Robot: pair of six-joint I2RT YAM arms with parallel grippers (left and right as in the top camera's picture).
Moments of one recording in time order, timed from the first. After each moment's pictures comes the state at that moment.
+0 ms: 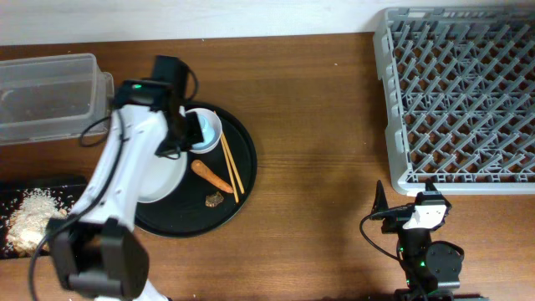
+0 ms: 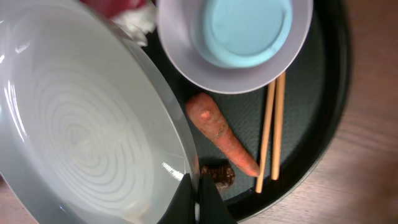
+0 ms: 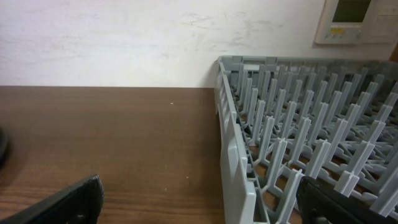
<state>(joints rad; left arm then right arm) -0.17 1.80 1.60 -1.23 -0.06 -0.41 -0.01 0.01 0.01 -0.07 0.00 -0.01</state>
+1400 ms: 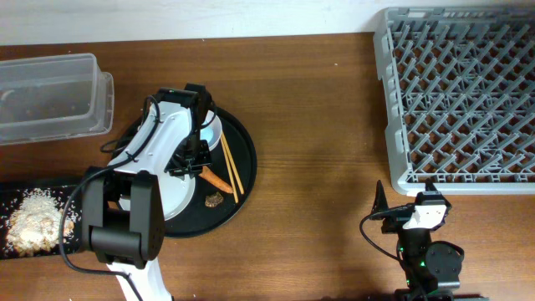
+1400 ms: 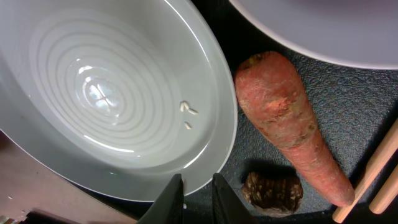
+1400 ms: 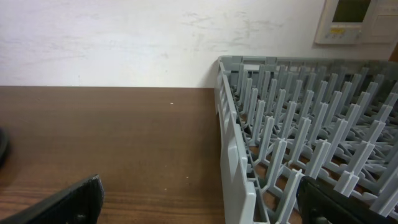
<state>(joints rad) -0.21 2.01 1.52 -1.29 -0.16 -0.46 -0.01 0.01 0.01 -0.07 0.00 -0.01</state>
